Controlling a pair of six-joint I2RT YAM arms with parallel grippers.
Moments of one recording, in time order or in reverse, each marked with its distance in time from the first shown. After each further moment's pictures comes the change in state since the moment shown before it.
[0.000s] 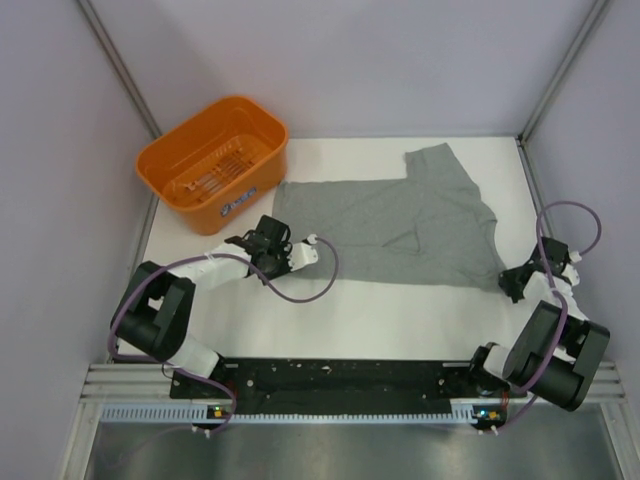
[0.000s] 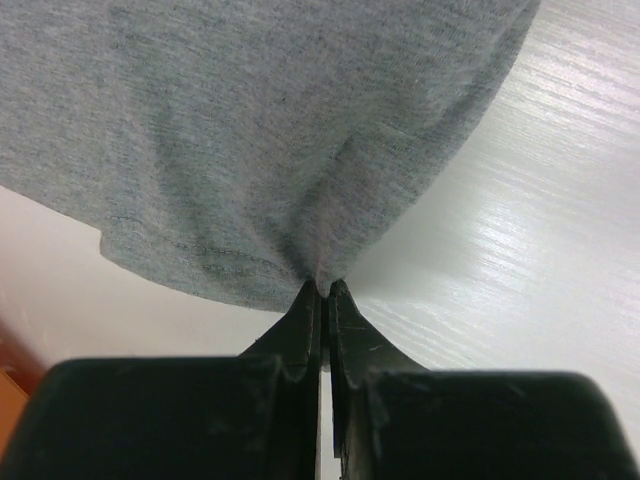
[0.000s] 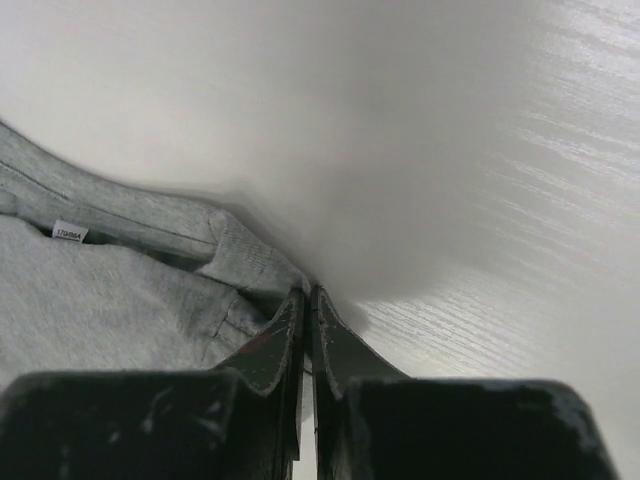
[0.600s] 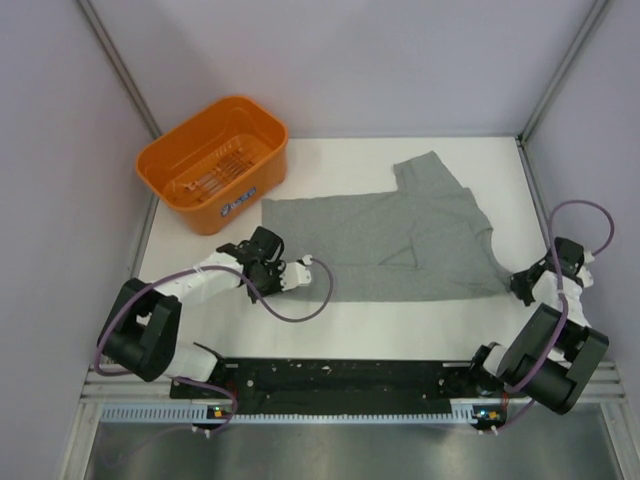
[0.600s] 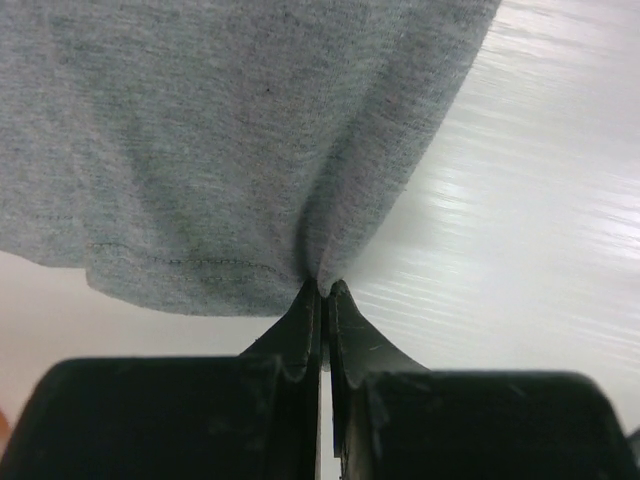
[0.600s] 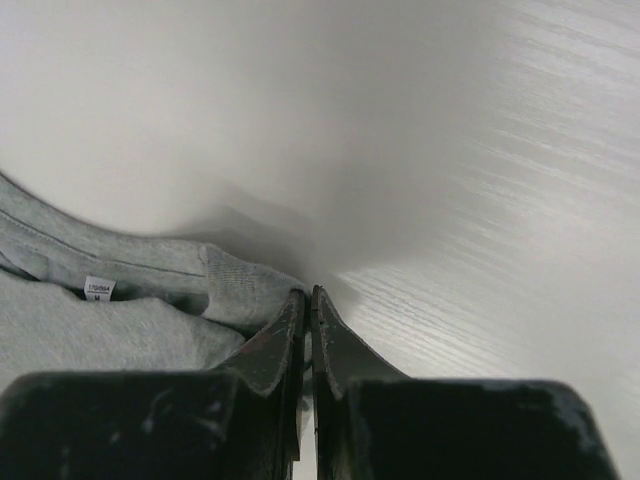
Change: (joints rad) left arm -0.004 -0.110 -0.062 -0.204 0.046 0.062; right arm -0.090 -0.010 0.053 -0.075 -0.008 -0.112
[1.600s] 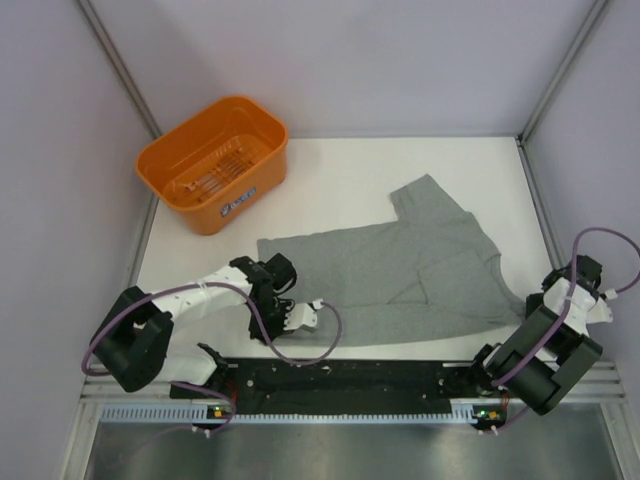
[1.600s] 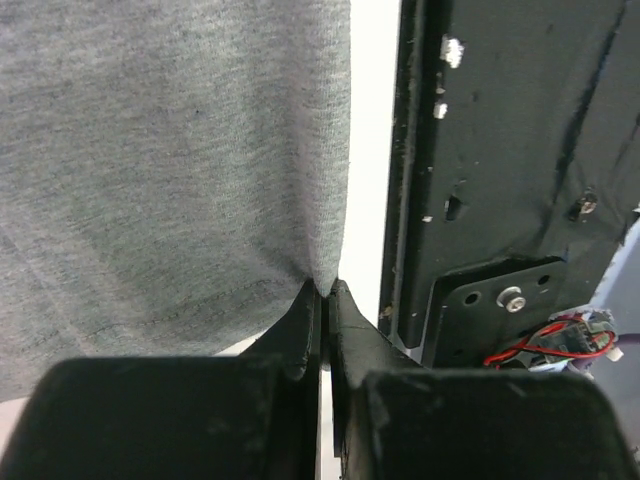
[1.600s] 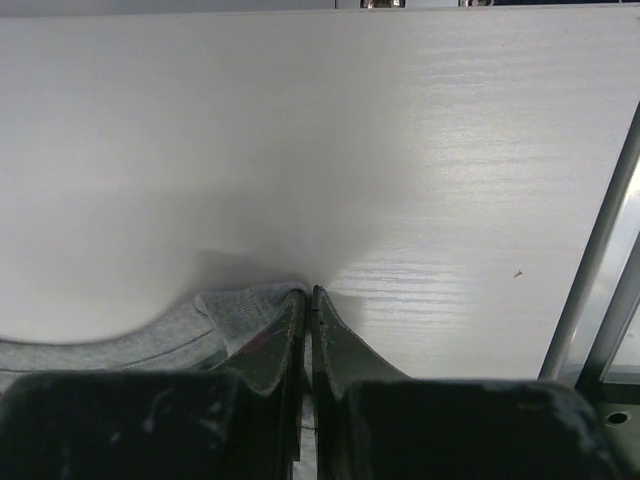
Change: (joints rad) left arm -0.217 -0.071 -0.031 -0.377 0.259 0.003; right arm -0.197 -0.045 0.005 -0.244 0.150 0.085
